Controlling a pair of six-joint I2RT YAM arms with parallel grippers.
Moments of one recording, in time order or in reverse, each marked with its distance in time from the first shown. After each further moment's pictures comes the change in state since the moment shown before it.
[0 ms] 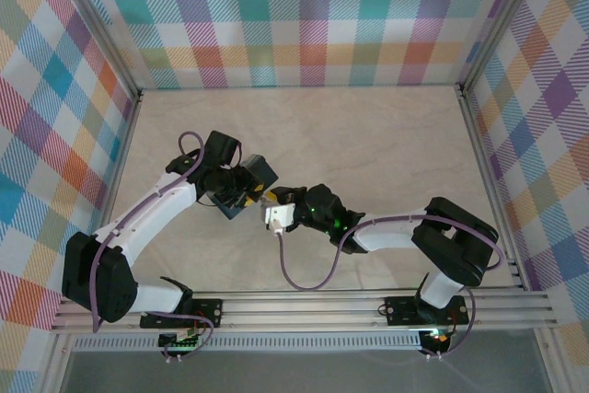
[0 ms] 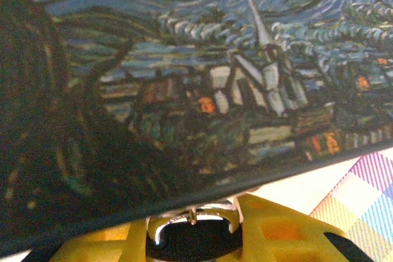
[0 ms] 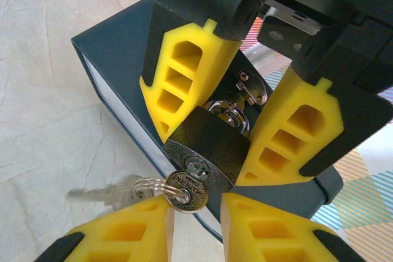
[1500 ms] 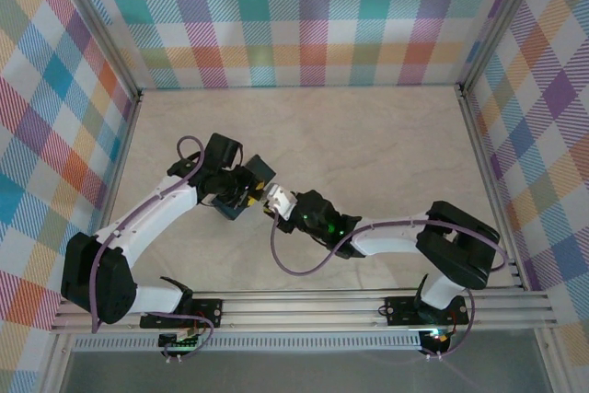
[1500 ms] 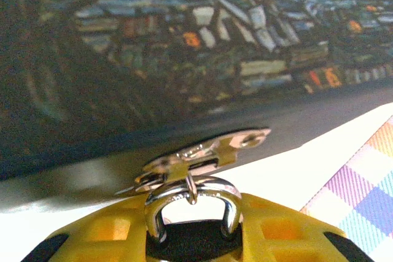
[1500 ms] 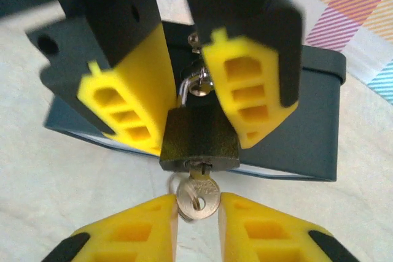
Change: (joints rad) left arm -0.022 -0.008 -0.036 0.070 -0.021 -0.111; right arm 0.069 -0.044 0.029 -0.145 0.157 0.735
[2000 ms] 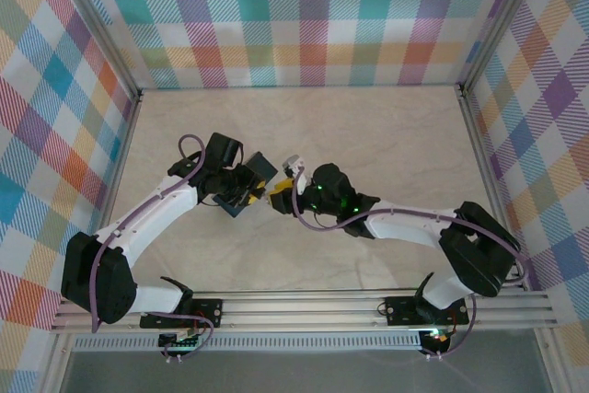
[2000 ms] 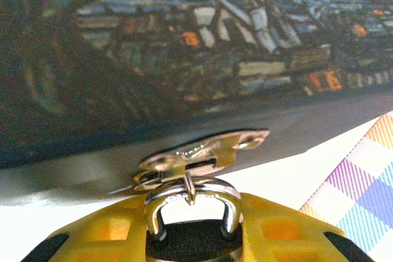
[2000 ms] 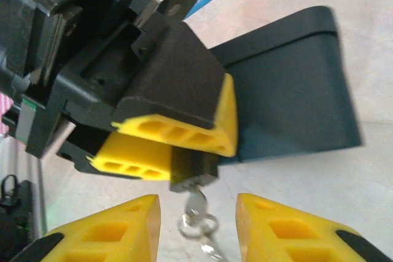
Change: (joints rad) left arm -0.002 0.001 0.000 0.027 0.000 0.025; right arm -0.177 -0.060 0.083 -0.169 -0.377 0.518
